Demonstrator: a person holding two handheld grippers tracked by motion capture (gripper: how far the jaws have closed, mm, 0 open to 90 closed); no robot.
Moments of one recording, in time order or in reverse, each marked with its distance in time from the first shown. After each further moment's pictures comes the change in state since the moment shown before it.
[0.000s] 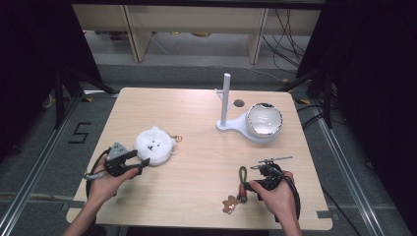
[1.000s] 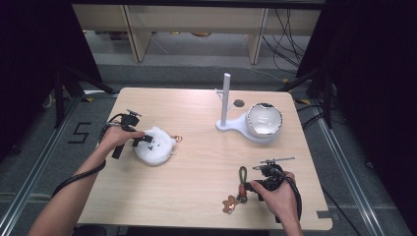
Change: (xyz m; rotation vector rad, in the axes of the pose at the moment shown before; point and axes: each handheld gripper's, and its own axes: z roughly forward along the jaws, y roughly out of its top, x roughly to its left) left arm 0.074 0.066 0.096 0.453 -0.054 -0.092; right arm -0.002 -0.002 -0.001 -0.021 0.023 0.021
